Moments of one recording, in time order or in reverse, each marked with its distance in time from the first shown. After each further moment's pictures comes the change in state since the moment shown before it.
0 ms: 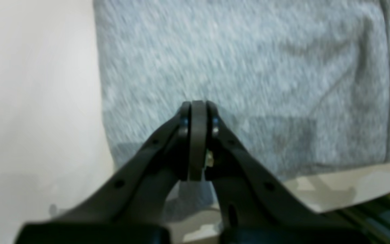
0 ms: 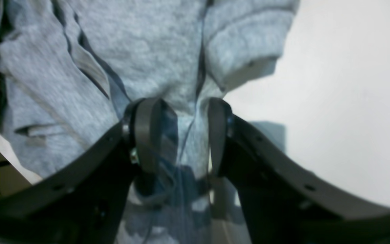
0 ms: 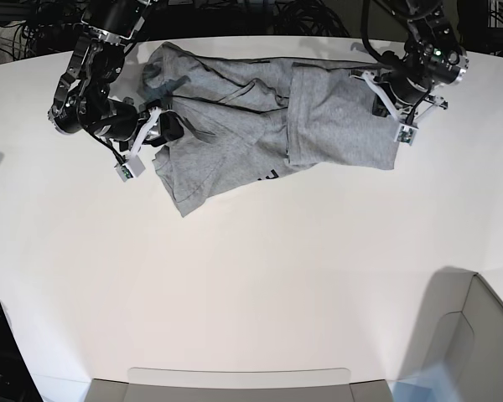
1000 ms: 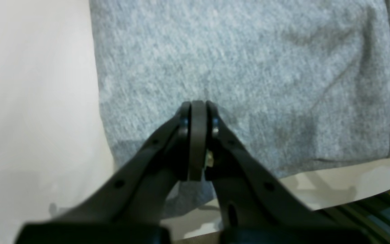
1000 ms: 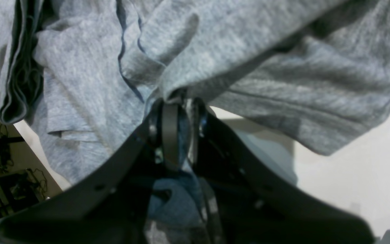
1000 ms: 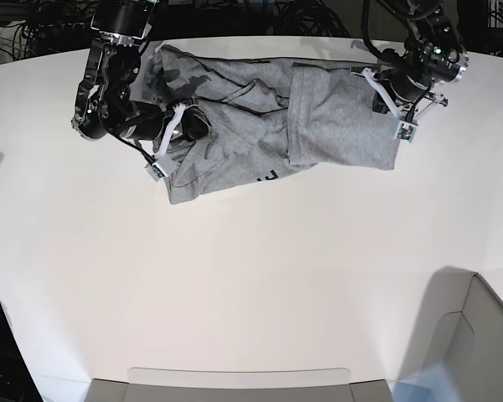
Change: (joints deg) left arm 0.0 -0.1 0.0 0.0 0.0 0.0 0.2; right arm 0.3 -0.4 -8.2 -2.6 0.6 0.0 0.5
